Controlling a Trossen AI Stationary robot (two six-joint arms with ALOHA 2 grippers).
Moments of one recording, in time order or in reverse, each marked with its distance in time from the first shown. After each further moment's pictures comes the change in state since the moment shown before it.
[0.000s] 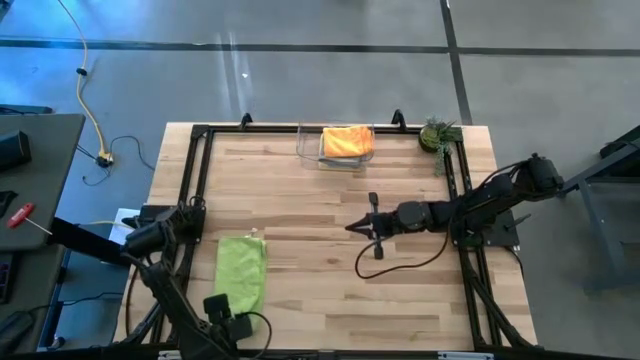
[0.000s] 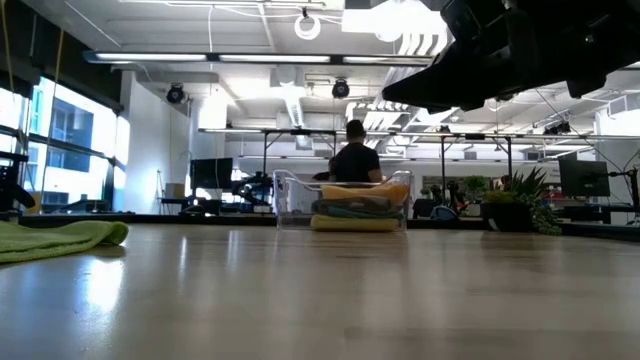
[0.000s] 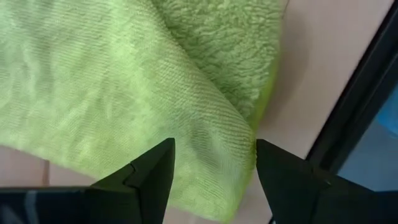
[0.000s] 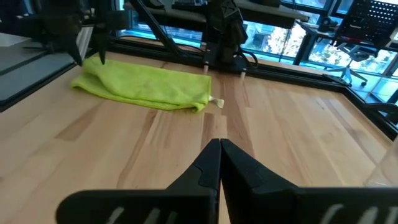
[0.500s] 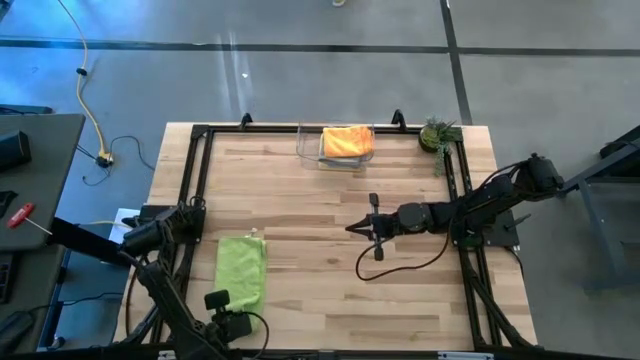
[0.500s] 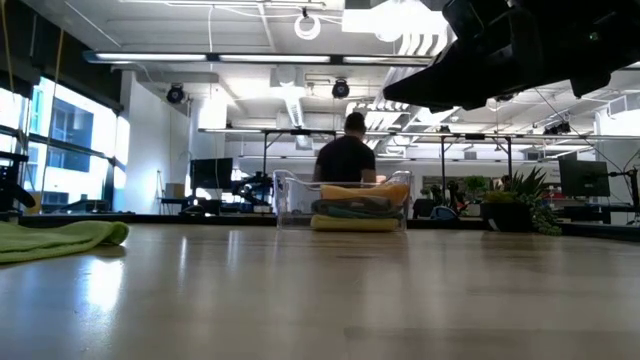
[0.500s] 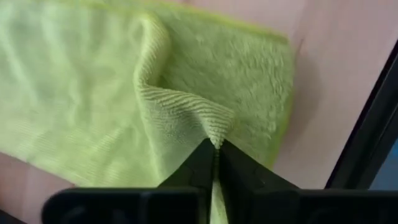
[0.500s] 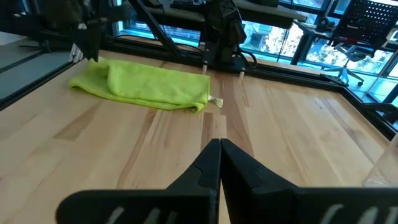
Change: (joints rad) left arm -0.019 -0.009 -0.003 -0.032 -0.157 -0.027; right arm 0.021 0.000 0.000 -0.001 0.027 0.000
